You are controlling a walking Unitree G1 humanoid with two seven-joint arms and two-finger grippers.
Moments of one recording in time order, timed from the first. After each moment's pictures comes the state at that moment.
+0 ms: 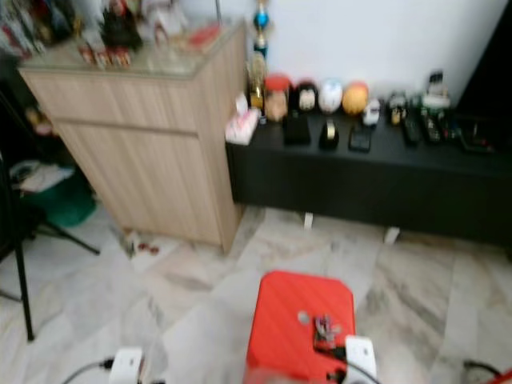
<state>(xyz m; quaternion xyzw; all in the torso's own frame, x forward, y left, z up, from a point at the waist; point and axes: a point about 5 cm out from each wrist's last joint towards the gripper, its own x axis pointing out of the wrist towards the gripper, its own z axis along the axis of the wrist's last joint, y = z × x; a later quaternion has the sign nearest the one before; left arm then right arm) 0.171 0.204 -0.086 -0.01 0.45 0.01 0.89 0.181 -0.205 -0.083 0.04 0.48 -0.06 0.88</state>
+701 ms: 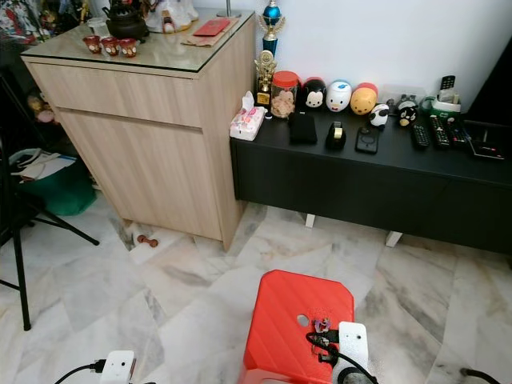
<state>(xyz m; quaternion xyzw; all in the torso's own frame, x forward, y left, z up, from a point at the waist) 0.167 0.211 -0.086 0.00 0.46 0.02 0.89 0.198 -0.197 -0.071 0.02 0.38 -0.05 0.93</state>
